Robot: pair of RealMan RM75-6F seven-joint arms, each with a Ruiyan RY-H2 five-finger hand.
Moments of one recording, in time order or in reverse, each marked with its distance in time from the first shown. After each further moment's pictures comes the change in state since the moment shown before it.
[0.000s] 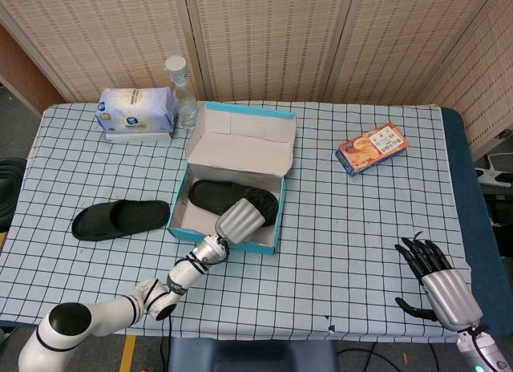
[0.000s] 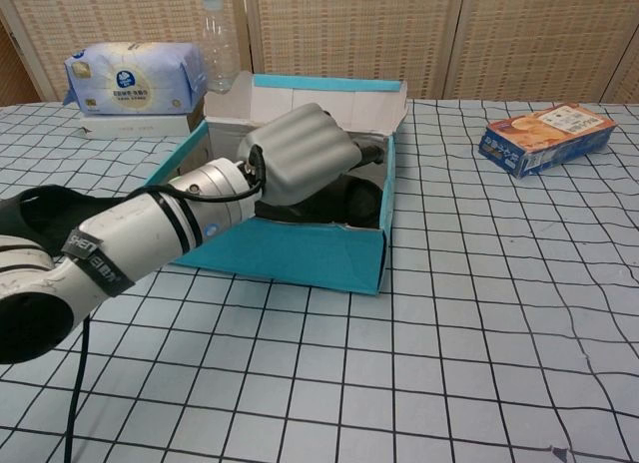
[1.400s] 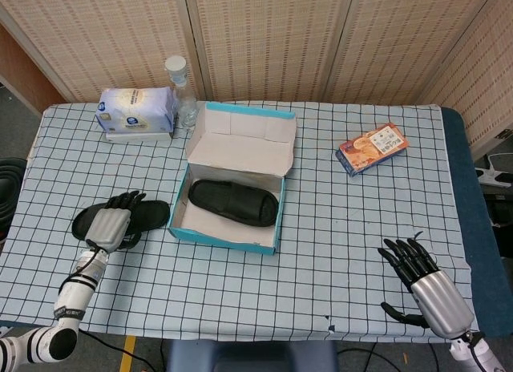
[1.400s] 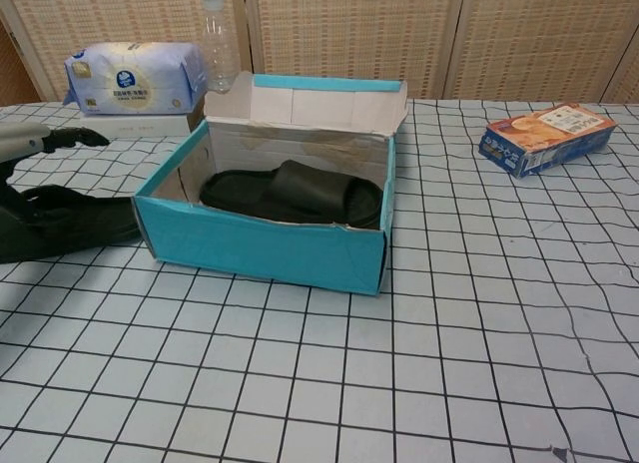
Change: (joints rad) left arm 0.398 0.626 0.047 -0.671 -0.543 -0.008 -0.259; right arm 0.013 0.021 -0.015 -0.046 -0.160 0.090 0.034
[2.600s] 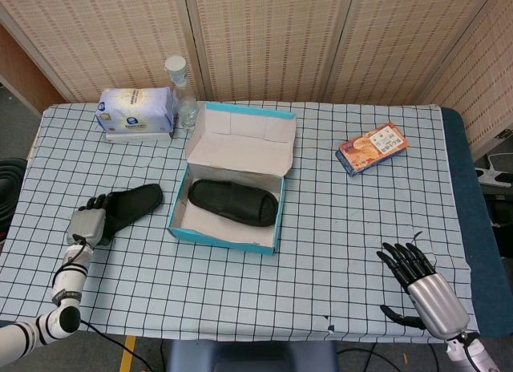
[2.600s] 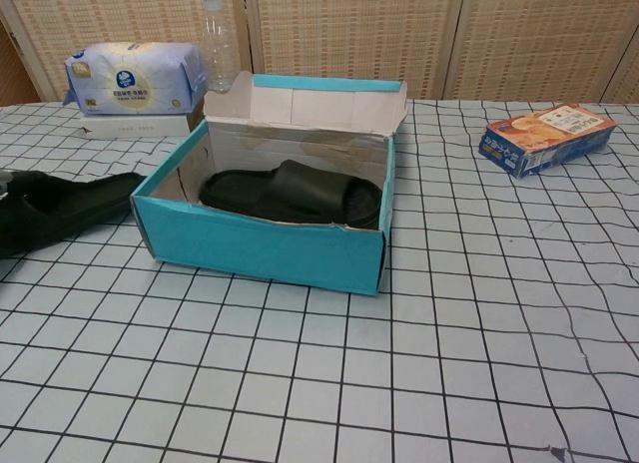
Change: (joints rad) left arm -0.030 -0.159 0.031 0.385 -0.218 -0.096 0.078; right arm -0.005 -0.023 -0.010 0.008 0.034 -0.038 -0.034
